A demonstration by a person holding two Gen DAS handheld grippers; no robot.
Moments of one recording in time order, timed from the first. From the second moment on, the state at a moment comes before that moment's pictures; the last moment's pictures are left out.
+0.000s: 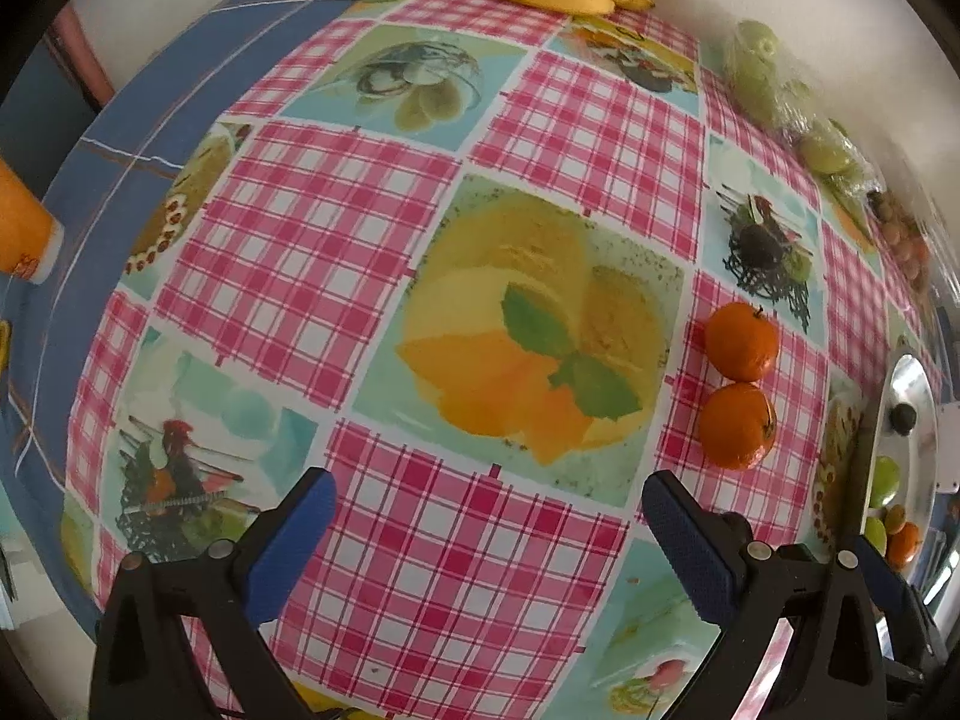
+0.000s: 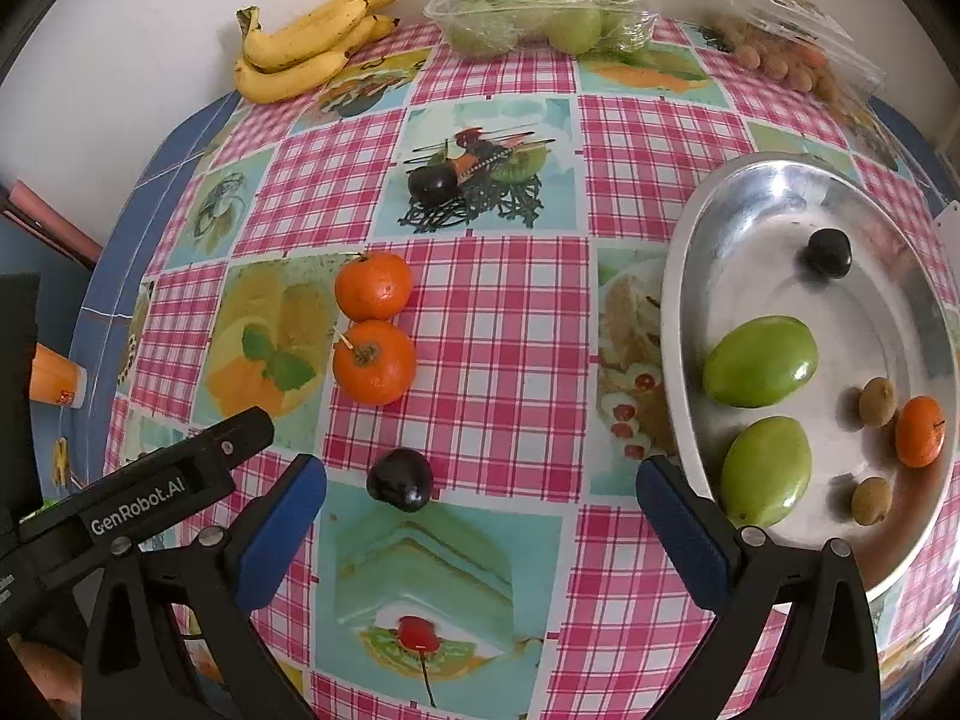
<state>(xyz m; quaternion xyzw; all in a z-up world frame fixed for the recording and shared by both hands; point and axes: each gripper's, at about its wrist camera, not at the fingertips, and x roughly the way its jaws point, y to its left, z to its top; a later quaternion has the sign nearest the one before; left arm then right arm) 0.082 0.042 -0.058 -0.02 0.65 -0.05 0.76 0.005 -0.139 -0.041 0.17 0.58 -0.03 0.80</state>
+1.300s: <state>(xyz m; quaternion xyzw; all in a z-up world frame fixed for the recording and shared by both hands) 0.094 0.048 -0.076 -0.08 0.67 -0.07 0.73 0.018 -0.099 -0.059 0.13 0.61 0.02 0.78</state>
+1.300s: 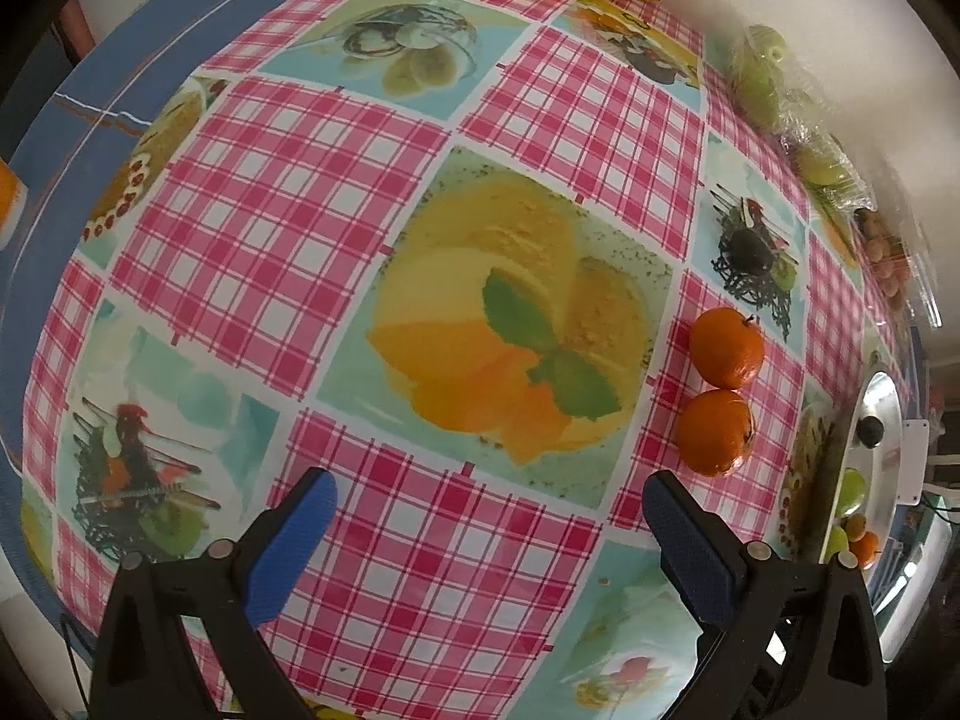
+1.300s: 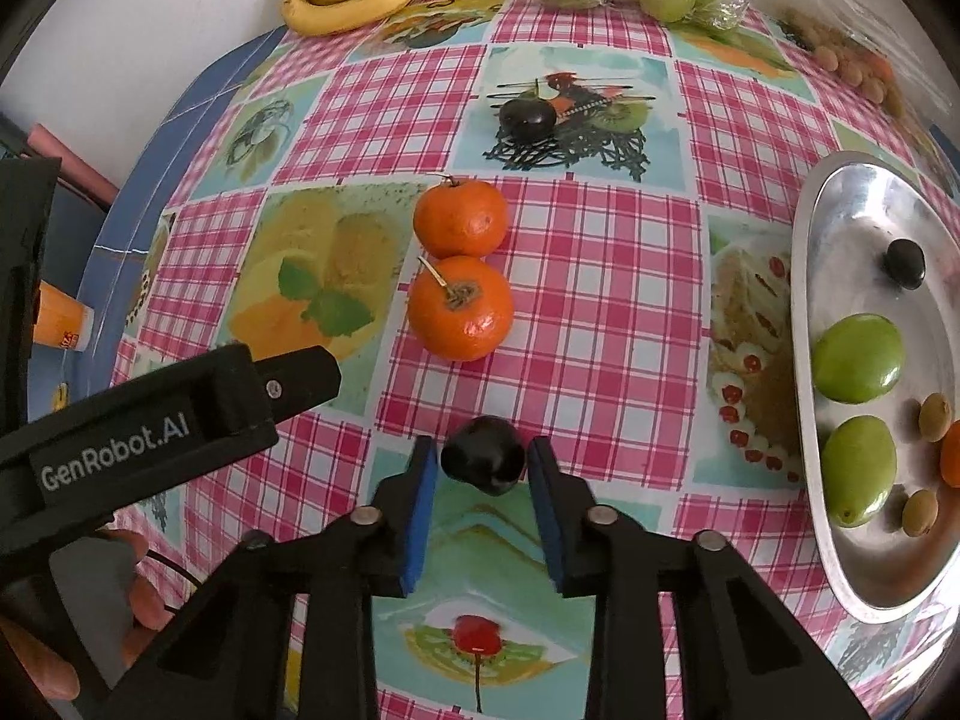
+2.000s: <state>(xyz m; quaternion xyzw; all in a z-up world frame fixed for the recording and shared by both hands) 0.101 0.006 -0.040 -0.07 0.61 -0.15 0.77 0.005 -0.167 -0.031 0.21 0.56 -0.03 0.80</state>
